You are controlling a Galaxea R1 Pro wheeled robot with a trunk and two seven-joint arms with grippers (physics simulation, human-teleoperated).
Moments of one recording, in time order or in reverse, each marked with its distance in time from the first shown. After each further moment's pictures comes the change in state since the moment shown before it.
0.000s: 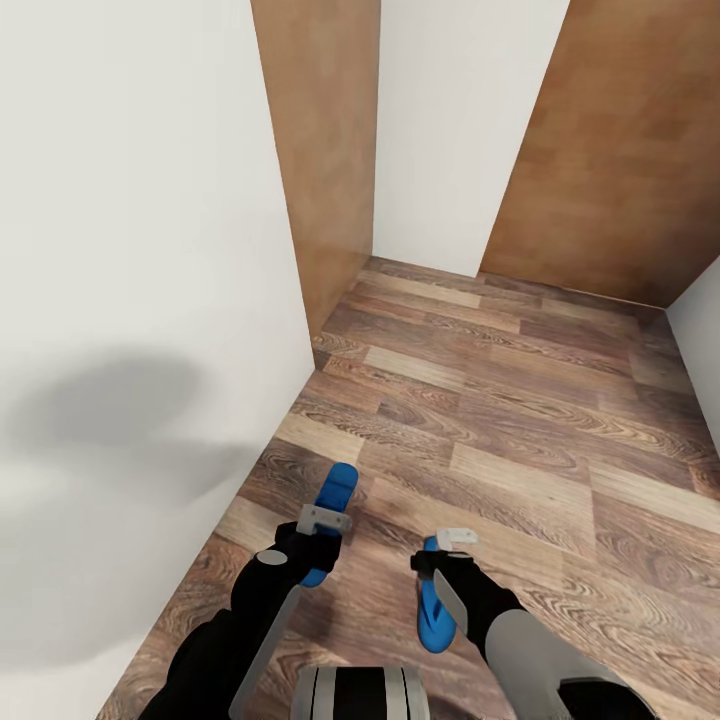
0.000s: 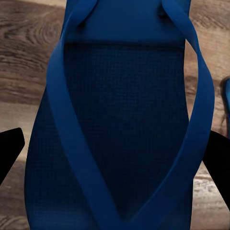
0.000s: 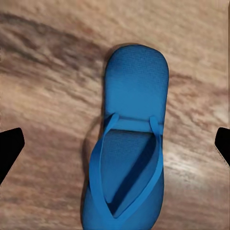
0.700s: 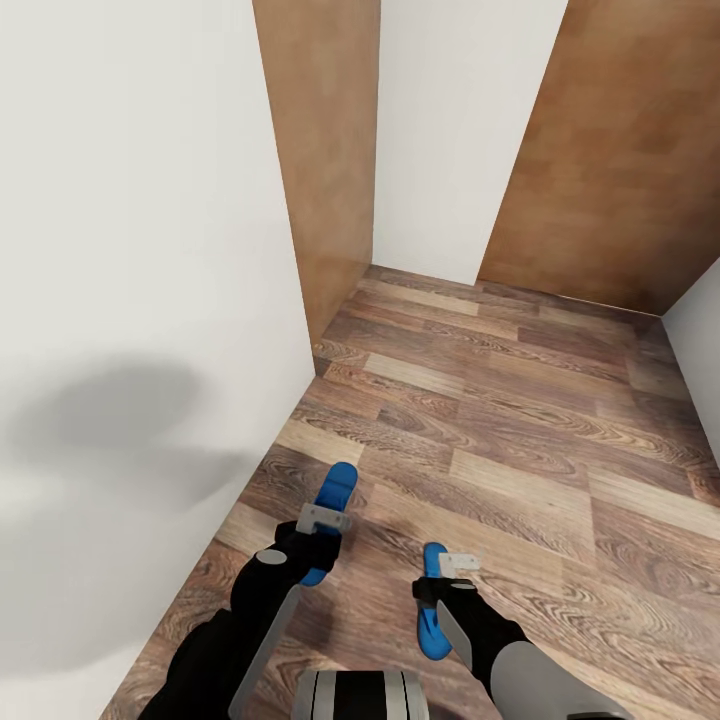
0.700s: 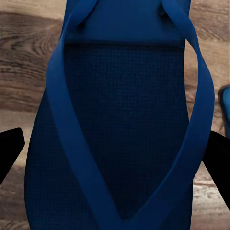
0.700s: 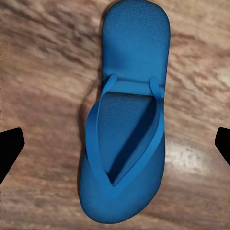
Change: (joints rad) left arm 0.000 0.001 0.001 -0.007 0.000 0.001 0.000; right arm 0.076 -0.002 0.001 0.006 0.002 -0.050 0.005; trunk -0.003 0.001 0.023
